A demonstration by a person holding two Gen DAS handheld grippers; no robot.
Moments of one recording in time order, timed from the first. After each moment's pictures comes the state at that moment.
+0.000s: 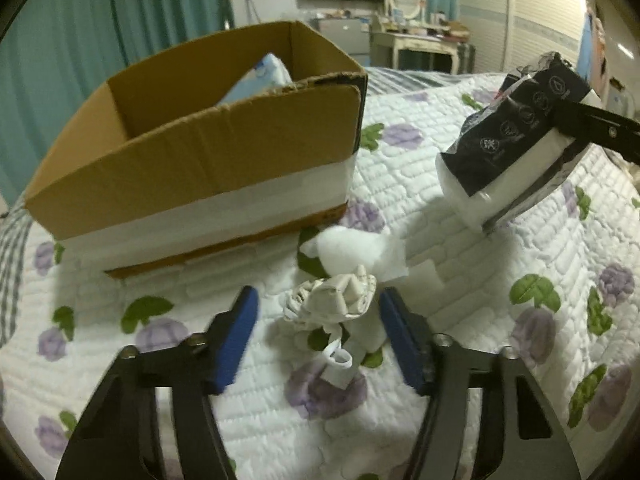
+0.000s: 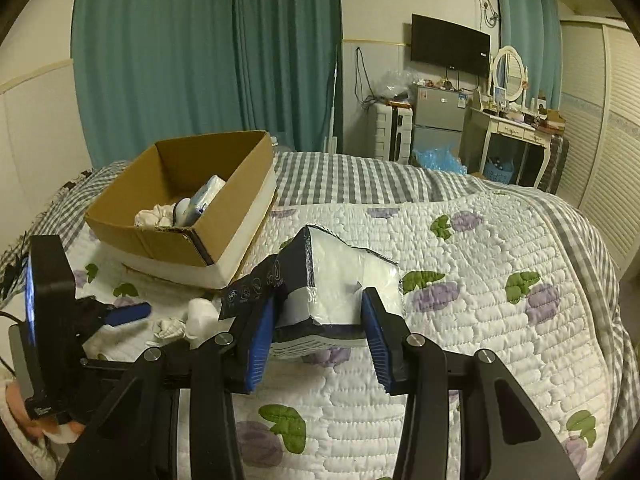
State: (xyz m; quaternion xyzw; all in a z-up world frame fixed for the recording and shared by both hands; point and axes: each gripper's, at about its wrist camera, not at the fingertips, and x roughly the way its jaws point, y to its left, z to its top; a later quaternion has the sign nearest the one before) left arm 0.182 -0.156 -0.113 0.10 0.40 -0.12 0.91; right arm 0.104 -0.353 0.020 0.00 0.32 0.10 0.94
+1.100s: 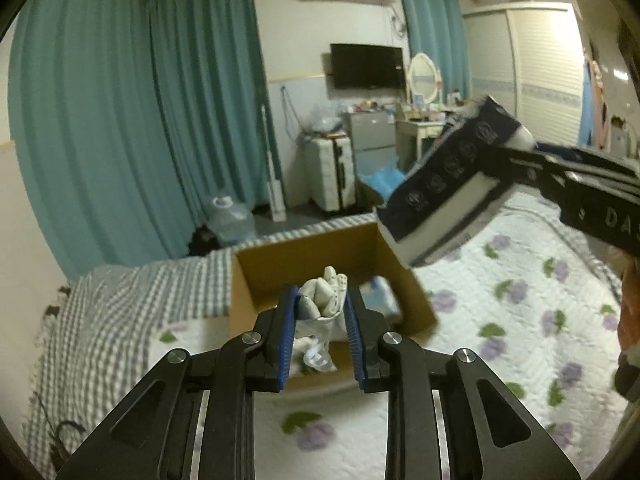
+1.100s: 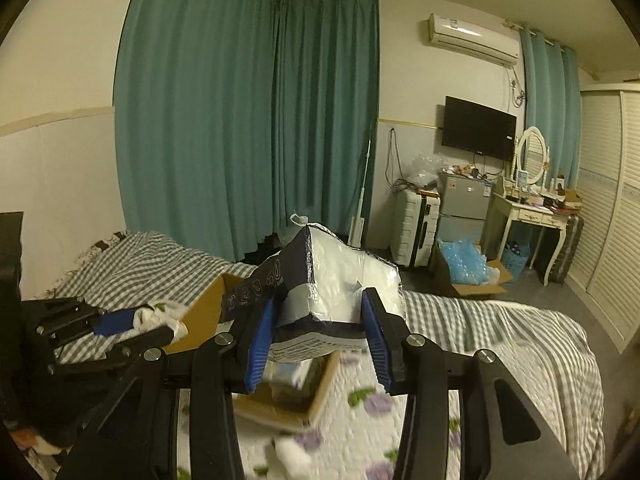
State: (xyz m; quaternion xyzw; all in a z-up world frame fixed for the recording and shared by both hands) left arm 0.167 -0.086 0.071 0.09 0.25 -0.10 0.96; right arm 0.142 -0.243 0.176 -0.04 0.20 0.14 0.97
